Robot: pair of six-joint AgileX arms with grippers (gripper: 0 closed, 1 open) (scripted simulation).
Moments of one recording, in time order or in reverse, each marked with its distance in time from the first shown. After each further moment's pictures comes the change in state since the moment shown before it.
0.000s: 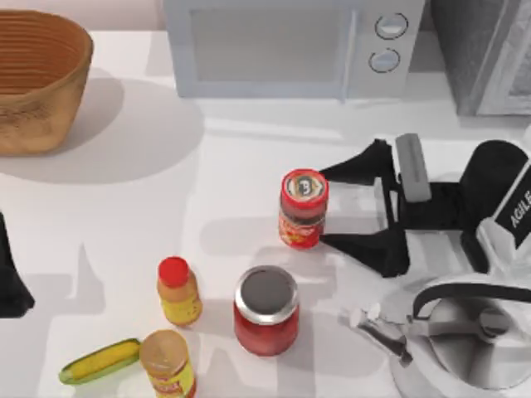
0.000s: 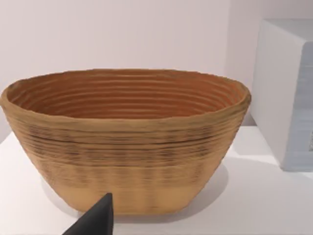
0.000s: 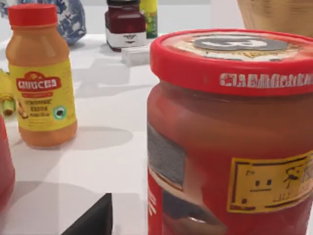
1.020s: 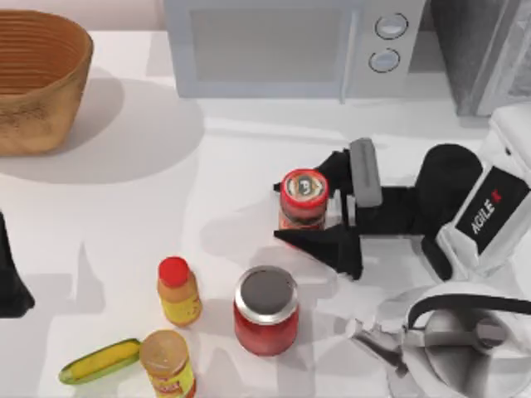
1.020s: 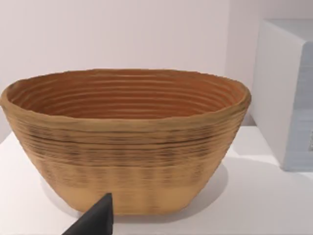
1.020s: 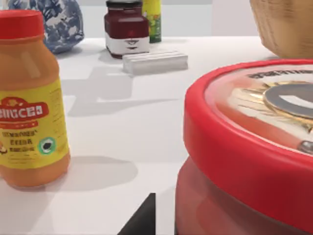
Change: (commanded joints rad) left arm 0.000 0.000 0.000 0.000 0.000 0.000; right arm 0.129 0.006 0.038 -0.056 0.129 -0.024
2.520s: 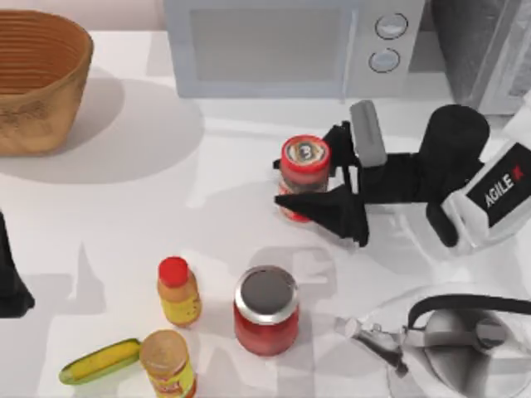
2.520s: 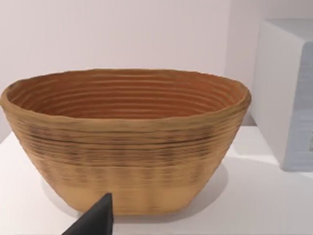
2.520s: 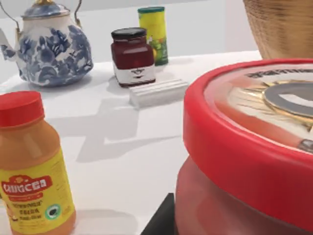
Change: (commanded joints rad) left arm 0.000 0.000 0.000 0.000 0.000 0.000; right arm -0.019 -0.127 0.032 -0.158 -0.048 0.071
